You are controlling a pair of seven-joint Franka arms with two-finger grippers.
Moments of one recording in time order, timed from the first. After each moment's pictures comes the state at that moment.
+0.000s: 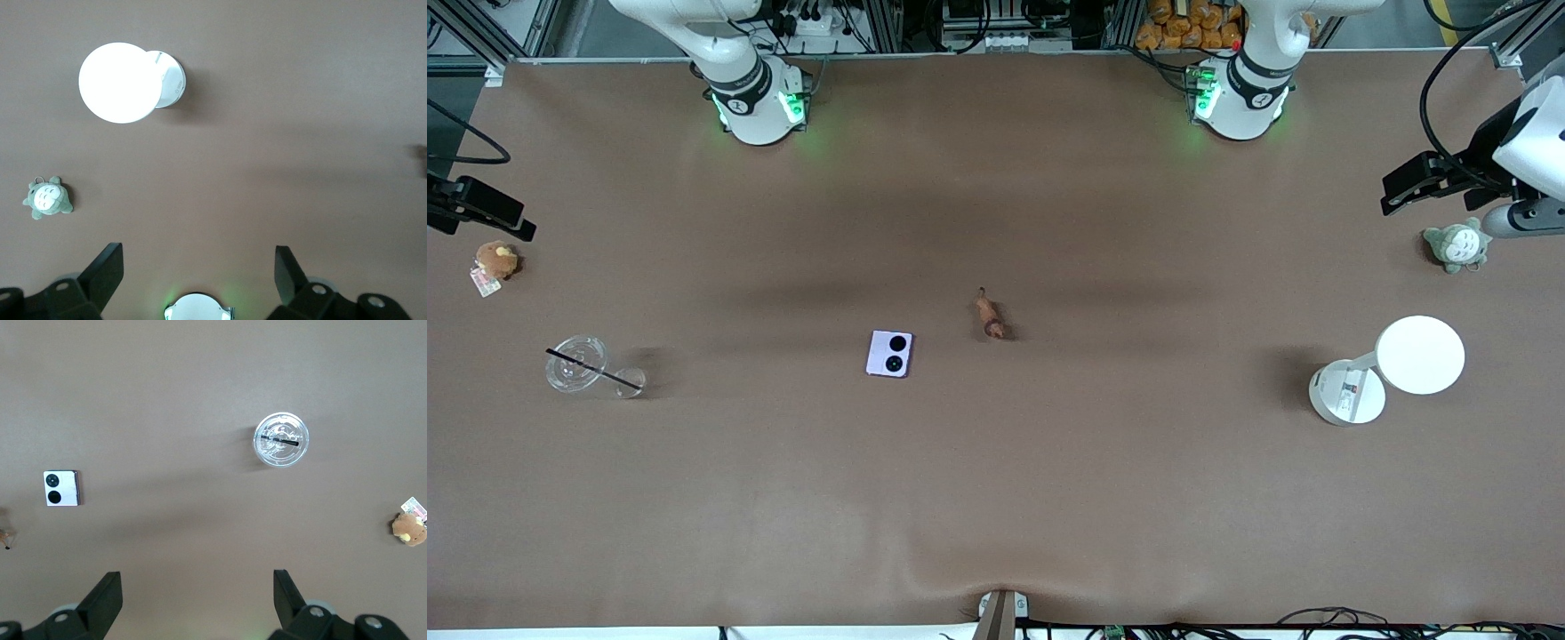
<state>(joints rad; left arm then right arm) -0.13 0.00 0.03 -1.51 0.02 1.43 -0.15 -0.03 0.00 -0.07 -1.52 0.02 1.49 0.02</state>
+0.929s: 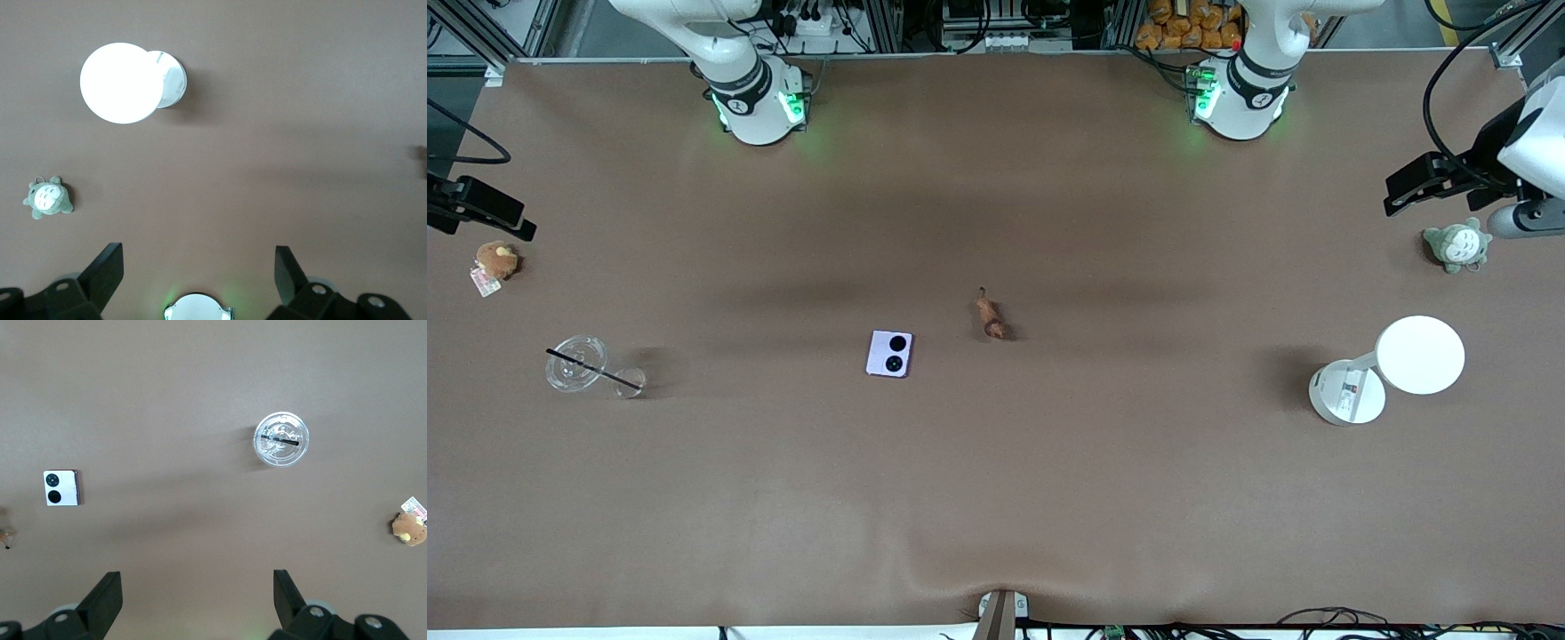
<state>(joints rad) -0.12 0.00 0.03 -1.50 0.02 1.43 -0.15 -0.03 0.00 -0.07 -1.52 0.02 1.49 0.02</state>
